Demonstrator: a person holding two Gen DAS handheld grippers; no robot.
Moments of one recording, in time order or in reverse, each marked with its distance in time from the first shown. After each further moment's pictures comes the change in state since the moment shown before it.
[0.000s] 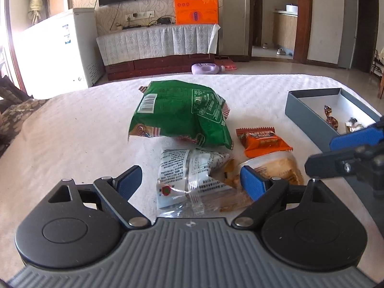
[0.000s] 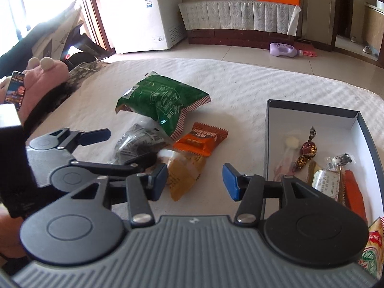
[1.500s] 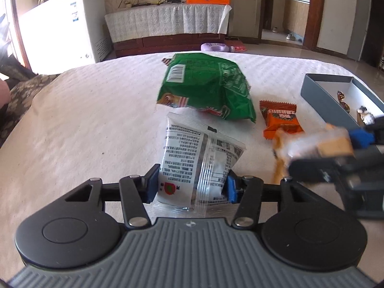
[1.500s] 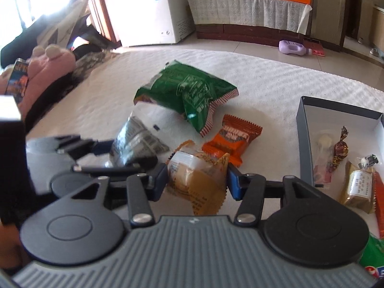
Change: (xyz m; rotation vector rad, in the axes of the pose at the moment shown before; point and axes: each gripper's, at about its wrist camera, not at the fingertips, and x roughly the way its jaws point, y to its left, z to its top) left arm -0.004 0.022 -0.008 -0.046 0.115 0.034; right arm 0.019 0.036 -0.005 -0.066 0.041 0.000
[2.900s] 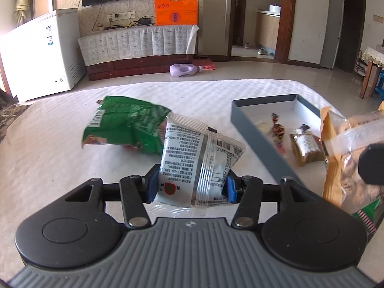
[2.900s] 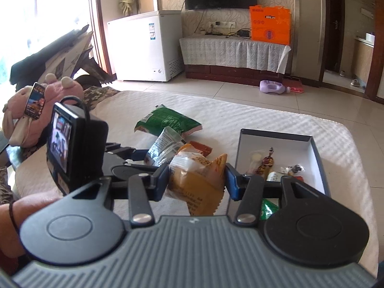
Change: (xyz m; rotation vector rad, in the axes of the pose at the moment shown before) left arm -0.047 -0.091 0.013 0.069 -0.111 -0.130; right arm -0.145 -0.031 -0.030 0.013 -0.232 -0.064
